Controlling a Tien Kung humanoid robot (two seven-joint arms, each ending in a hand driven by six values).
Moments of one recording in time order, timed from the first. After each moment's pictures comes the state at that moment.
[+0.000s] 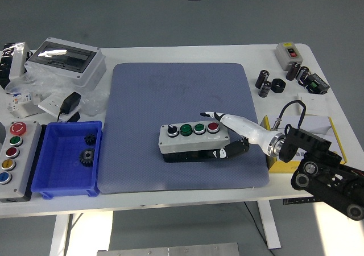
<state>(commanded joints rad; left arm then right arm) -0.06 0.10 -1.50 -0.18 1.62 -0.12 0.15 0.48 -0.52 0.62 1.44 -1.55 0.00 -0.06</state>
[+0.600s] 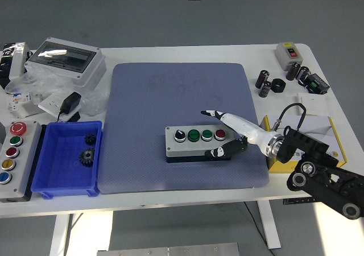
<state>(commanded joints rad) -0.07 0.11 -1.50 -0.18 1.63 -0.12 0.15 0.47 -0.50 0.65 1.43 -1.47 0.00 -0.06</state>
